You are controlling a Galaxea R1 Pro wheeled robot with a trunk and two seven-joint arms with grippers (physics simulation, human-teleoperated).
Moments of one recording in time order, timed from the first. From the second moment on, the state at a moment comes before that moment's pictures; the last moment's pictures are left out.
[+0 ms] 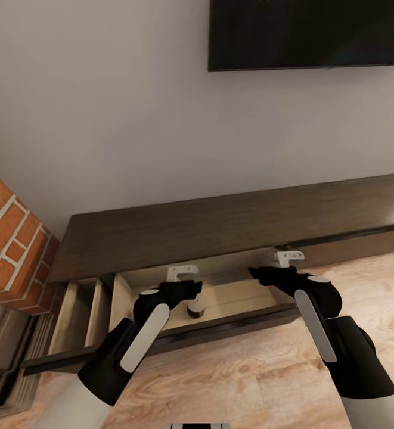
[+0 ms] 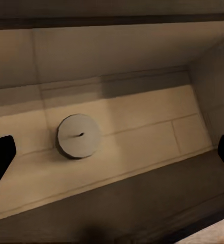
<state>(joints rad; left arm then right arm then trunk) -0.60 -0.08 -0.52 -1.37 0.70 0.67 0.54 -0.54 -0.13 0.14 -1.61 -0.33 0.92 -0.14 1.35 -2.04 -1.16</state>
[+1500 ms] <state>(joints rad) -0.46 -0.09 -0.61 -1.55 0.71 0.68 0.58 -0.52 -0.23 -0.08 -1.62 -0.33 0.92 -0.14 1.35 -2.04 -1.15</state>
